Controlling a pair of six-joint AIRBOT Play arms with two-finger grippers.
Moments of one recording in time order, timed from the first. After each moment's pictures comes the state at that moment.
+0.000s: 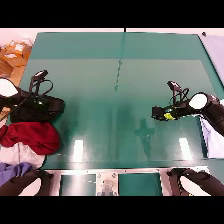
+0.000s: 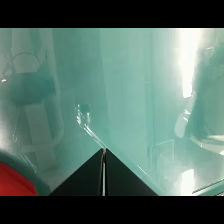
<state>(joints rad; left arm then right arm) -0.02 -1.03 0.92 1.14 -1.25 -1.41 0.08 -1.03 0.75 -1.23 1.05 1.64</state>
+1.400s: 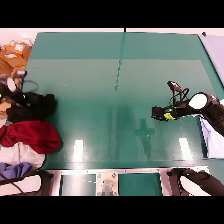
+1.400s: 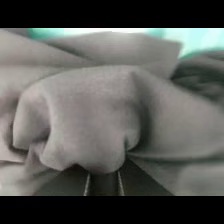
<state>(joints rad) 0.21 -1.39 1.11 1.71 -0.97 -1.48 0.08 -1.04 0.75 -1.23 1.05 1.64</state>
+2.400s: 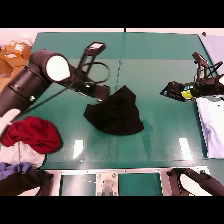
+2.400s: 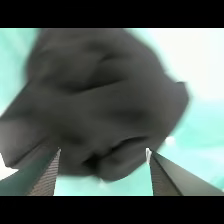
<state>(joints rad) -0.56 -1.26 1.41 1.33 -1.21 -1.63 -0.07 -1.04 1.05 -1.16 1.20 1.61</state>
